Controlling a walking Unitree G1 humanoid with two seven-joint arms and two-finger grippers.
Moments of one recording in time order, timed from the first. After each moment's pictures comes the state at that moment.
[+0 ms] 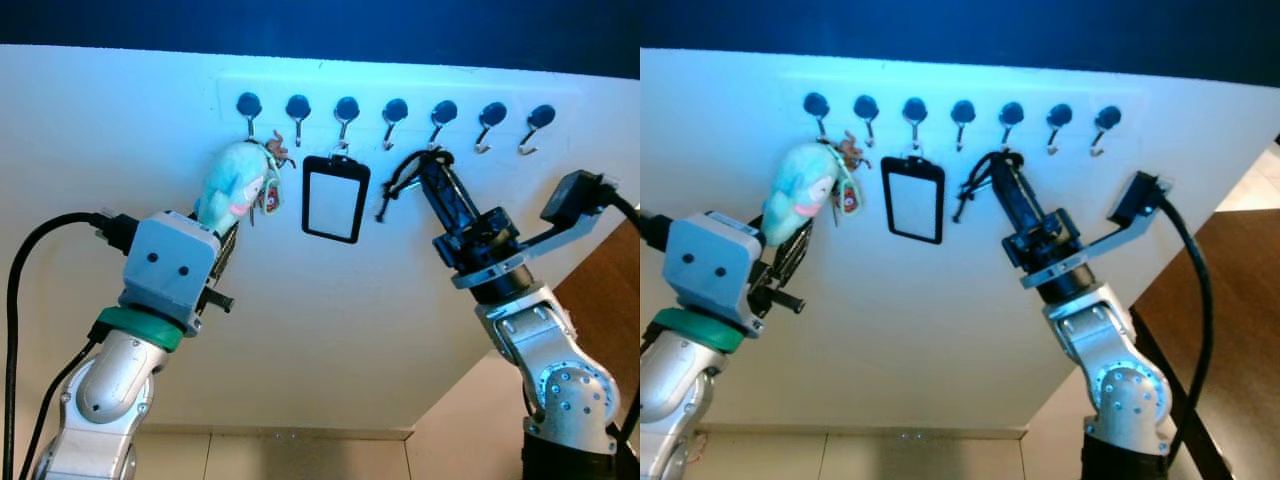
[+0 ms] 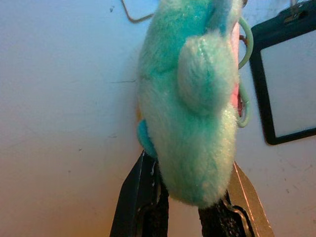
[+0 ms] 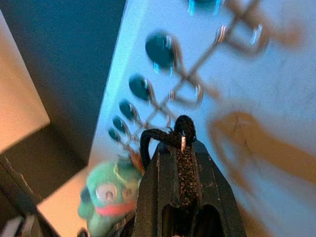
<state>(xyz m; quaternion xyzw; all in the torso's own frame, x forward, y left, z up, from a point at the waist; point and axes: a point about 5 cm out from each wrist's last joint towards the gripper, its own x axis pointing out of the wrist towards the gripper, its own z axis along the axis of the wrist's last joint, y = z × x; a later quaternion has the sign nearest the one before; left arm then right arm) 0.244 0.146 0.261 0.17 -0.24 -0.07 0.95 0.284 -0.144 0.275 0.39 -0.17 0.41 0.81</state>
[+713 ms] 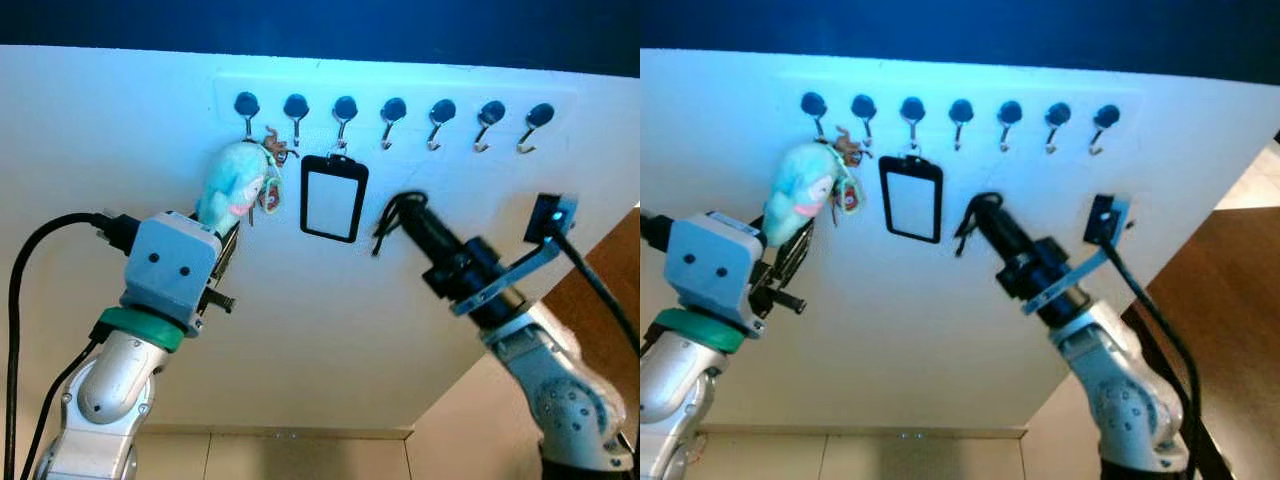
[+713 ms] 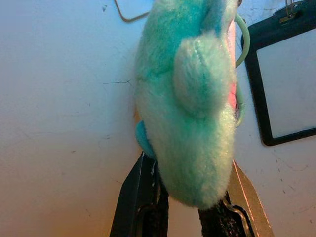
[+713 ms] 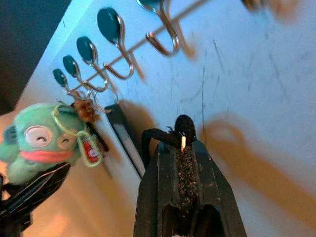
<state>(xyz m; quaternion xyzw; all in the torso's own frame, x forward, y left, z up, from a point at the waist) 0.244 0.145 0.260 0.17 -0.23 -0.07 0.95 0.289 -0.153 0.268 0.20 -0.19 0.35 0.89</state>
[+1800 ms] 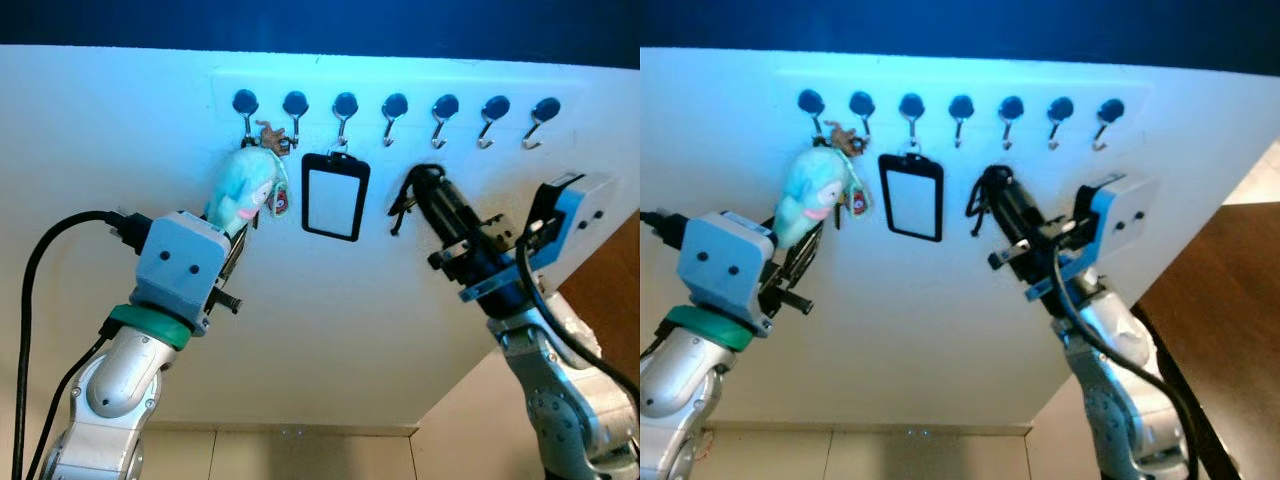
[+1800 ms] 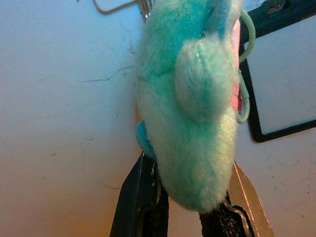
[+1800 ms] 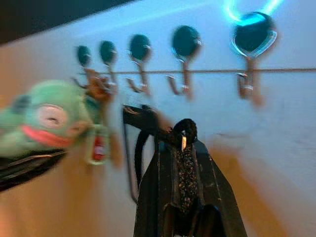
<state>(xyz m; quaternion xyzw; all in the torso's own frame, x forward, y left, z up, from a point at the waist) 0.248 0.140 0.258 0.17 -0.23 -0.09 0.95 0.267 -0.137 0.283 0.04 -0.27 0.32 0.91</state>
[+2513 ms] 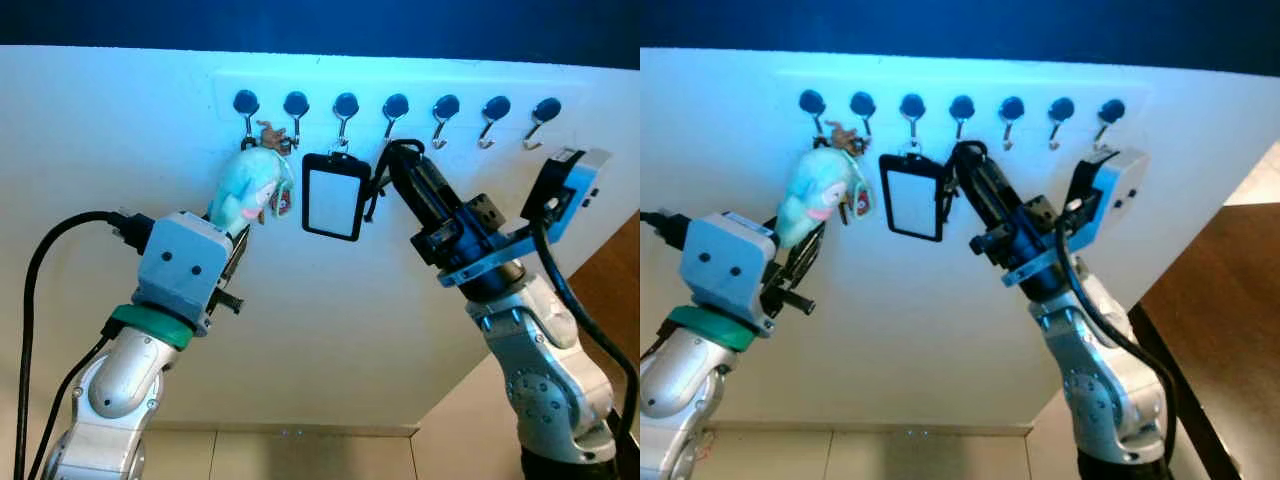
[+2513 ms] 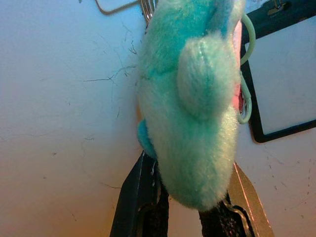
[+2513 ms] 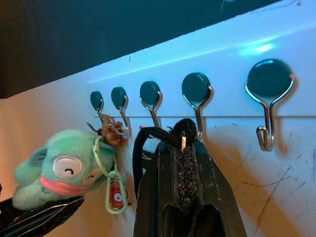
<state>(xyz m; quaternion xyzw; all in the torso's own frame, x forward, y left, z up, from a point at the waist) 0.248 0.139 0.258 0.16 -0.23 -0.09 0.95 0.276 -0.124 0.300 0.10 -0.29 0.35 0.88</state>
